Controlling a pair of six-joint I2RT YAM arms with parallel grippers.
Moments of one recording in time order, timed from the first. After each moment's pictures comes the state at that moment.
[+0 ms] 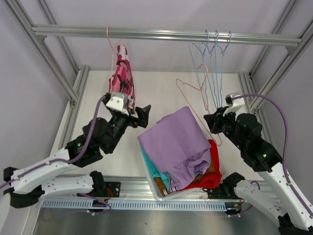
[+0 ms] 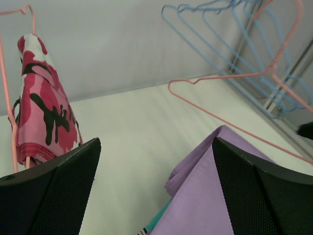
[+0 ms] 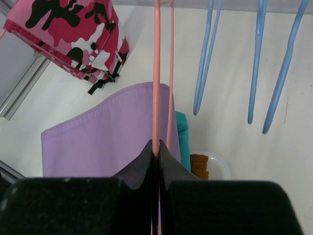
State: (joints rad) left arm -1.19 0.85 1.07 -0.11 -0.75 -0.03; right arm 0.58 0.70 0.99 -0.52 0.09 0.30
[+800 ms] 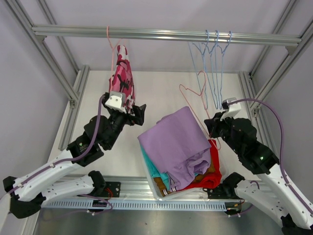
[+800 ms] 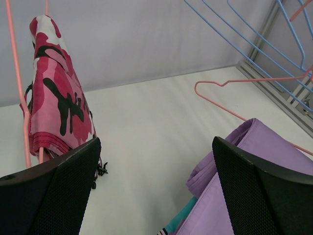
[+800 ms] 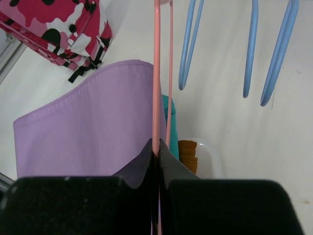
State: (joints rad) left arm -0.97 0.81 0.94 -0.08 -0.60 -0.05; right arm 0.65 0.65 0.90 -0.53 0.20 0.28
